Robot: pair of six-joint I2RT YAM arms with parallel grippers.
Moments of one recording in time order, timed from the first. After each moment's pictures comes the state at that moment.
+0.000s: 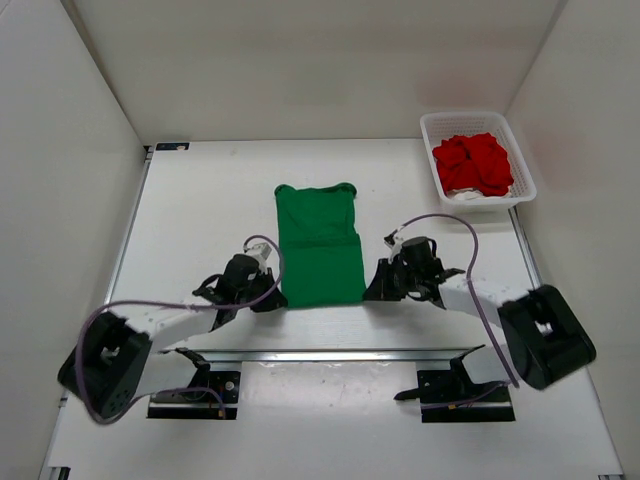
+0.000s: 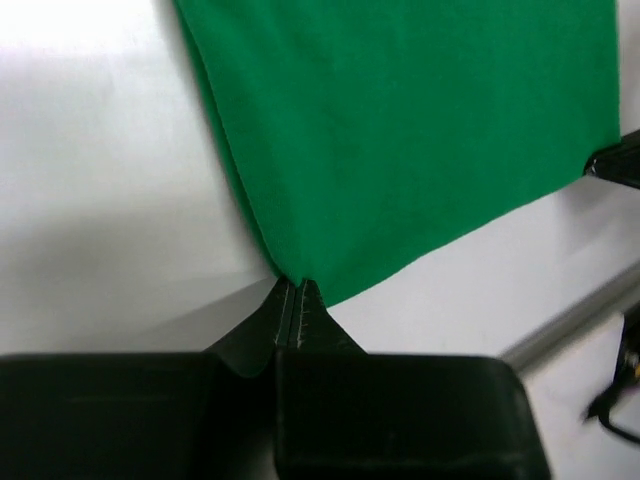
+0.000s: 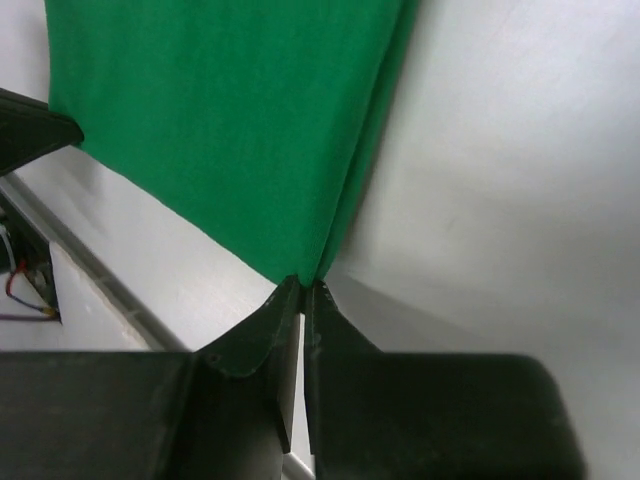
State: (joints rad) left arm -0.56 1.26 0.38 0.10 0.17 -0.64; right arm 0.42 1.42 0.50 0.06 -0.51 0.50
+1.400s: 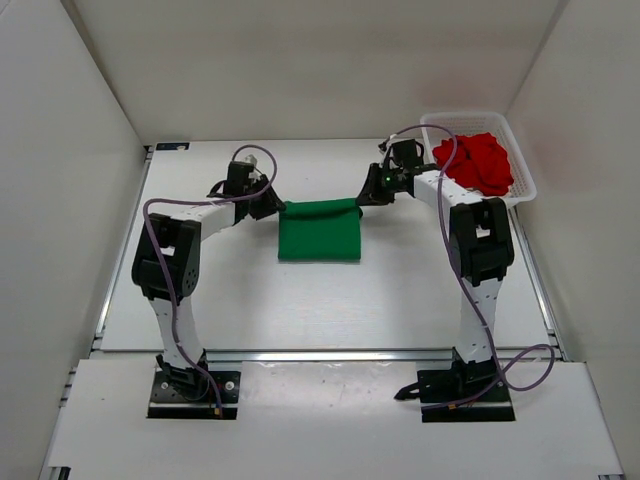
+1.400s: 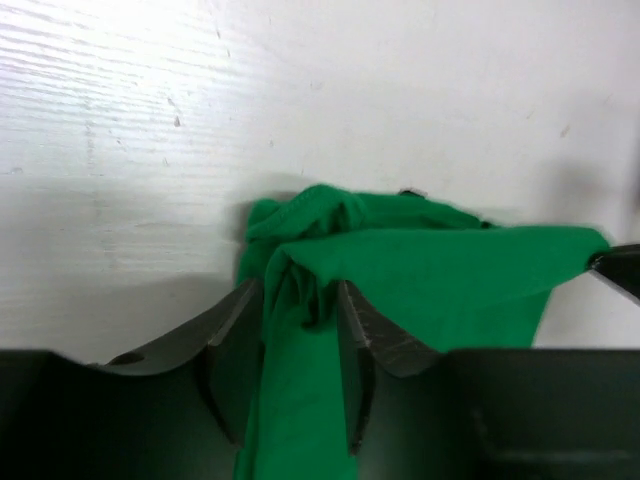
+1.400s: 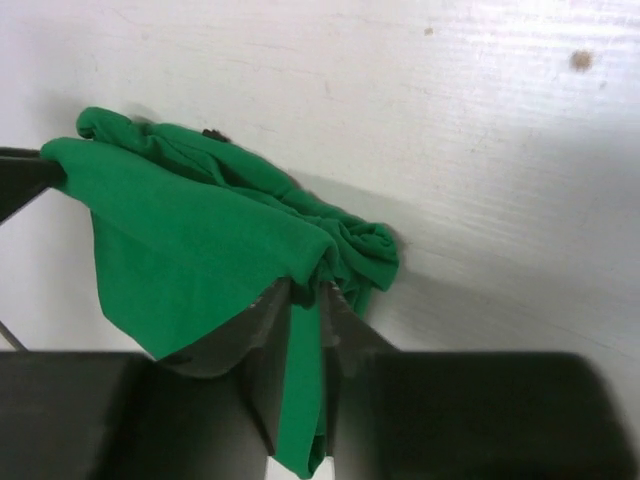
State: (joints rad) left arm -0.25 1.95 1.26 -0.06 0.18 -0.62; right arm 0.24 2.12 1.61 -0.36 -0.49 0.40
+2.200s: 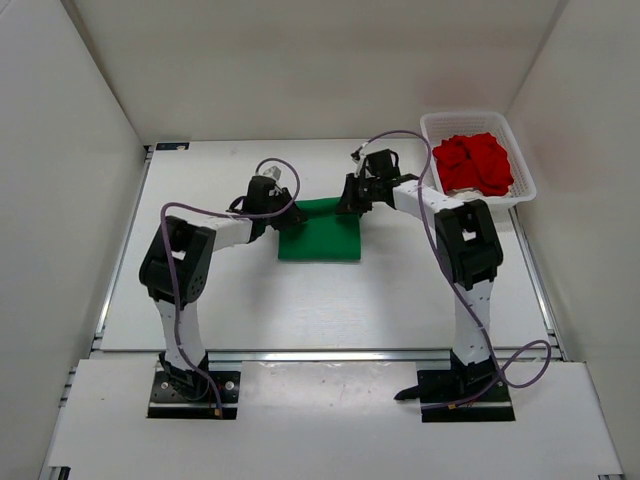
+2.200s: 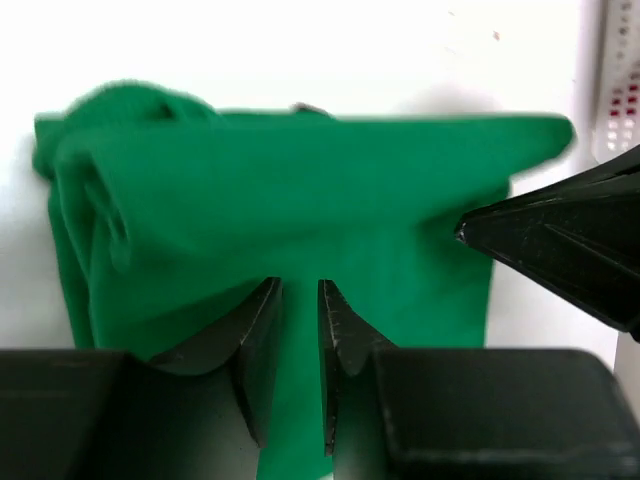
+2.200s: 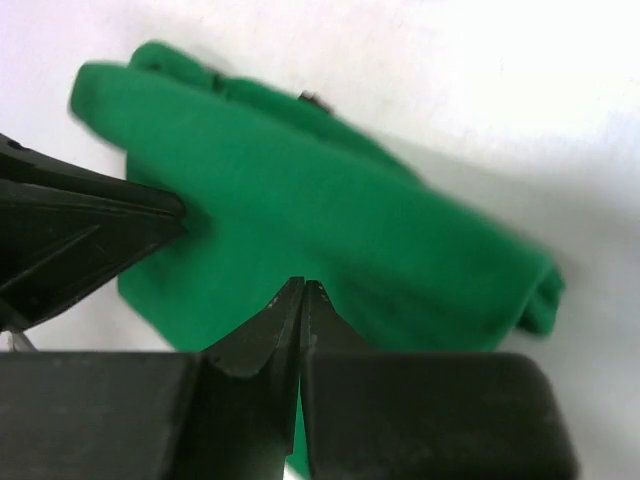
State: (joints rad) left arm -0.38 1.90 1.09 0.19 0.21 -0.68; right arm 0.37 2.09 1.53 -0.24 -0.48 0.39
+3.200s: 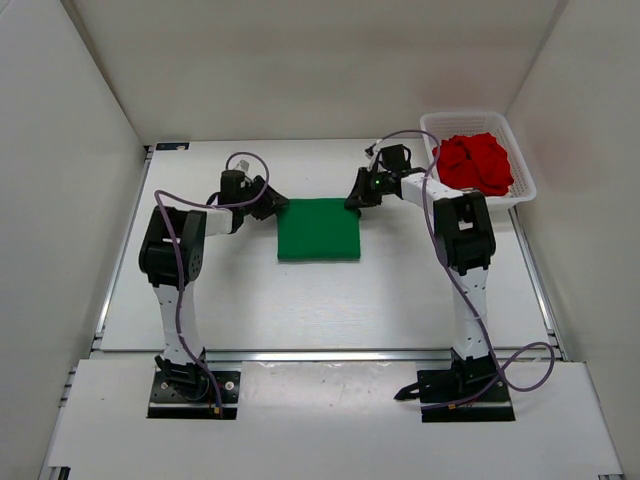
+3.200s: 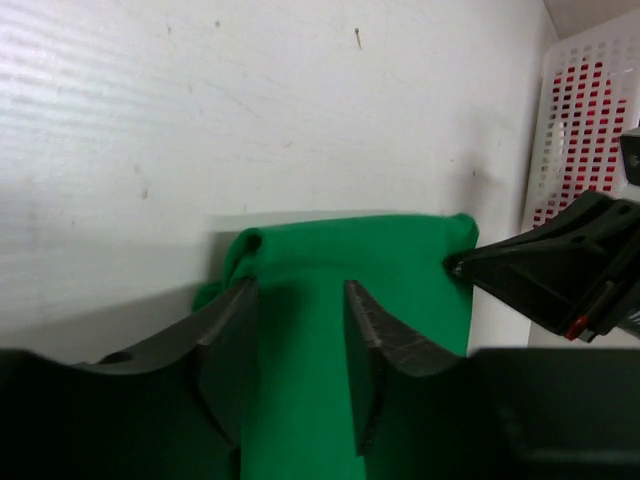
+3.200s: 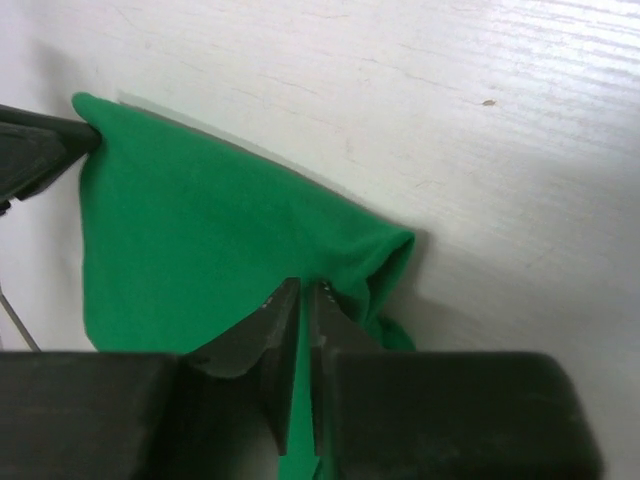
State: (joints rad) left arm -0.18 2.09 1.19 0.34 0.37 -0.83; right arm 0.27 2.30 1.73 -0.27 -0.59 0.40
